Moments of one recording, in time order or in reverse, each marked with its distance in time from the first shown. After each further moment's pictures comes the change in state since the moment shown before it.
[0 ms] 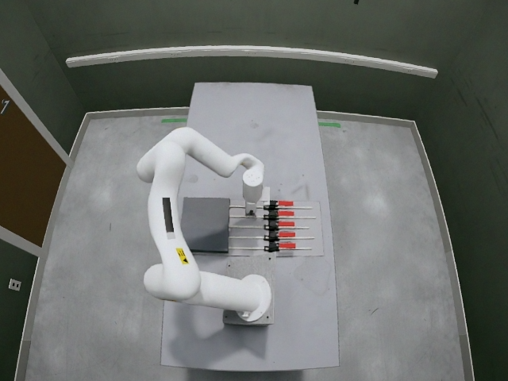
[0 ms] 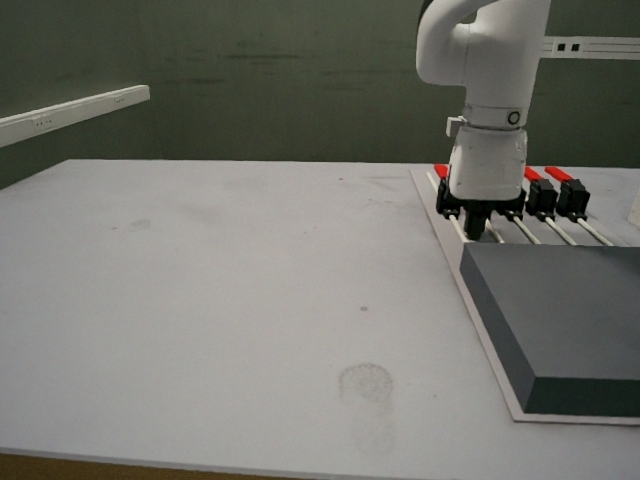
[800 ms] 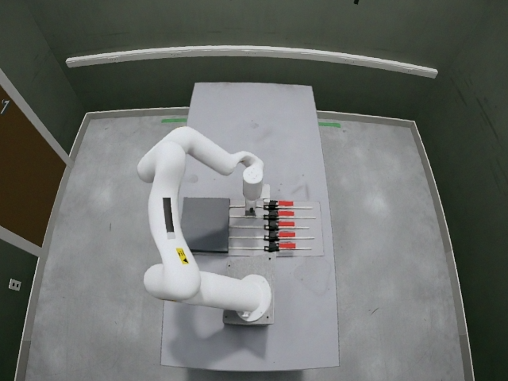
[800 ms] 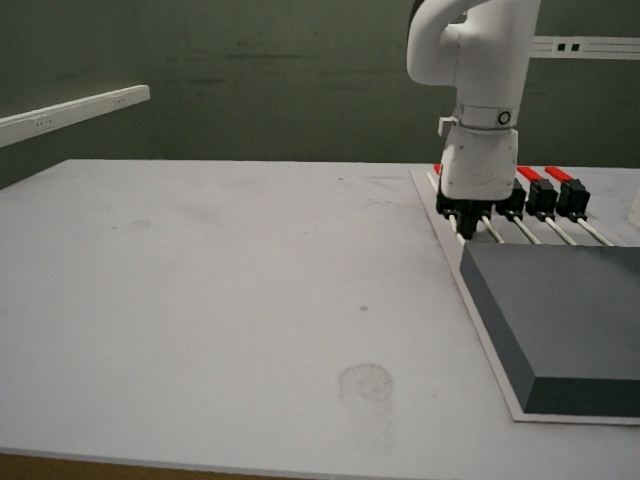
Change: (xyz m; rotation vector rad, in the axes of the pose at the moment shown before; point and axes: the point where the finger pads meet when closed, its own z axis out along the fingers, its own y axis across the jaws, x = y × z) arm 0.000 -0.012 0.000 0.000 0.000 0.000
